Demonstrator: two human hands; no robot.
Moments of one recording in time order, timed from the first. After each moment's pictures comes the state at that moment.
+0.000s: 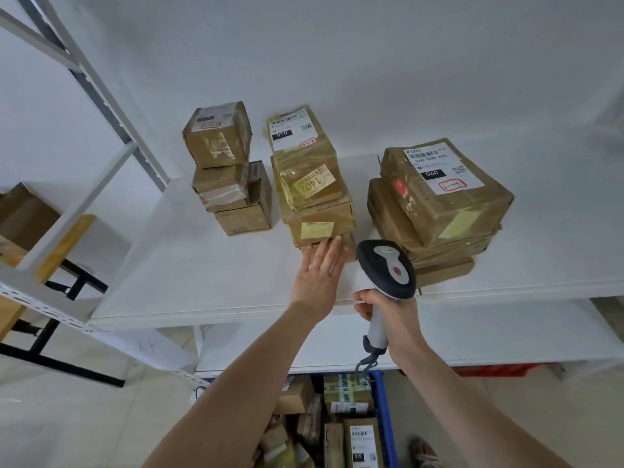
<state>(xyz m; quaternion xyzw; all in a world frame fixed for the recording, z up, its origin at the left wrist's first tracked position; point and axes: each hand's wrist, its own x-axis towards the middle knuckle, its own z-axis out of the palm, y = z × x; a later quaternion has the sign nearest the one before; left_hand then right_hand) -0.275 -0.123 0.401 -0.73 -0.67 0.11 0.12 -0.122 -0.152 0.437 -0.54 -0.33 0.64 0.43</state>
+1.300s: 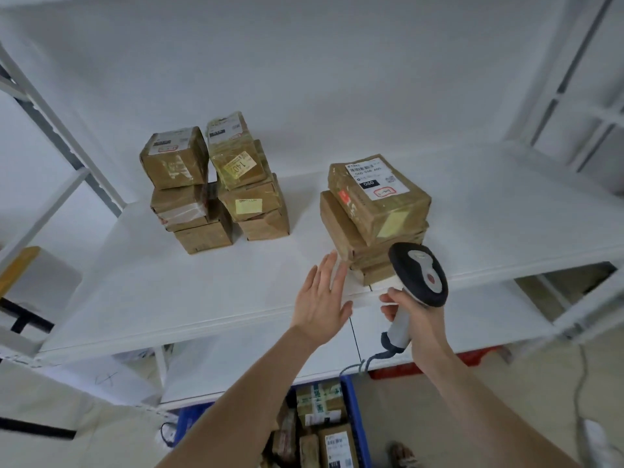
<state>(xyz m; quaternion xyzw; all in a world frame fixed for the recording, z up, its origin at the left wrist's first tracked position) -0.198 -0.154 0.416 -0.78 -0.62 -0.05 0.03 -0.027 -0.177 0.461 -0.54 -0.25 0.60 0.54</state>
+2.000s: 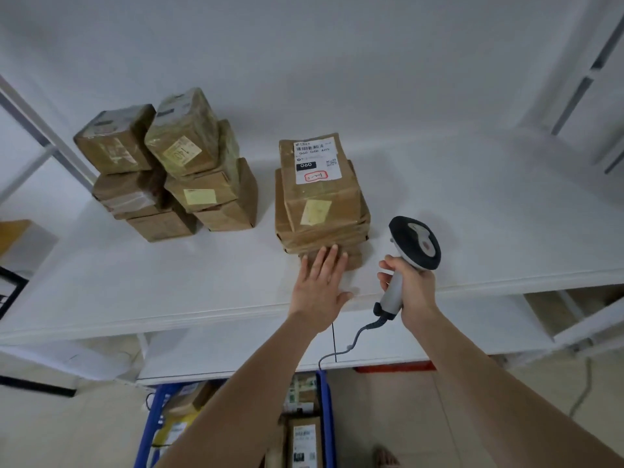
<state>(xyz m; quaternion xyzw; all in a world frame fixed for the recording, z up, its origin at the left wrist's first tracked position) -0.104 -0.075 0.381 -0.74 -0.67 0.10 0.02 0.058 -0.052 0.433 -0.56 -0.21 0.63 0.49</state>
